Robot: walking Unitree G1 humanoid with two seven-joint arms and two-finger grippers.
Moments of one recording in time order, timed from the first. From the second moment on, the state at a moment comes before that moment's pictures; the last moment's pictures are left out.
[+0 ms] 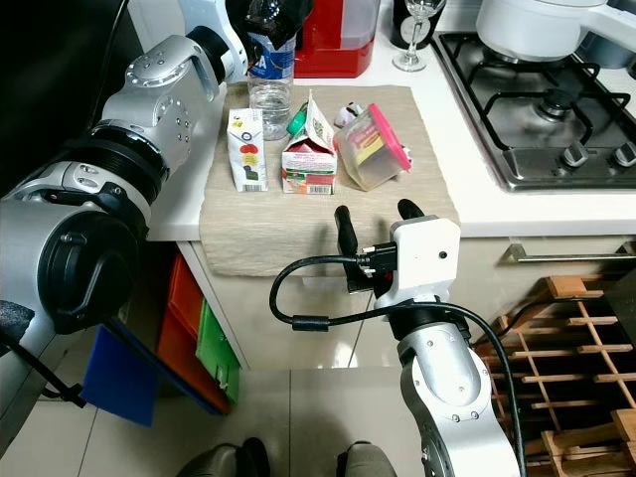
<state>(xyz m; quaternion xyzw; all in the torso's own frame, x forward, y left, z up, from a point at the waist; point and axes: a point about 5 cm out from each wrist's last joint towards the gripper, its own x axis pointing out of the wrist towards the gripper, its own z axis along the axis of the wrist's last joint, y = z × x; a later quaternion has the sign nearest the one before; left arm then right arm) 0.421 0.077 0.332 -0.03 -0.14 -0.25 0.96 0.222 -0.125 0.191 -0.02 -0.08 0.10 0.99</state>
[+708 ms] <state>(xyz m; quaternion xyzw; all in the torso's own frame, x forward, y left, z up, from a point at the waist) 0.421 0.077 0.332 -0.03 -0.13 -0.25 0.96 0.220 -0.125 0.194 -0.01 -0.09 0.10 0.99</state>
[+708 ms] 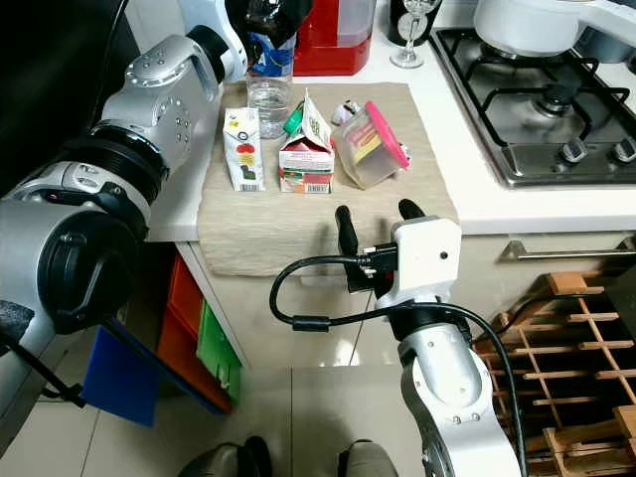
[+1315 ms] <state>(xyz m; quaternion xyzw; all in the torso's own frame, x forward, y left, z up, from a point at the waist) 0.421 0.077 0.332 -0.02 -0.13 -0.25 0.96 0.220 -0.125 0.193 -0.01 -0.09 0.10 0.99</state>
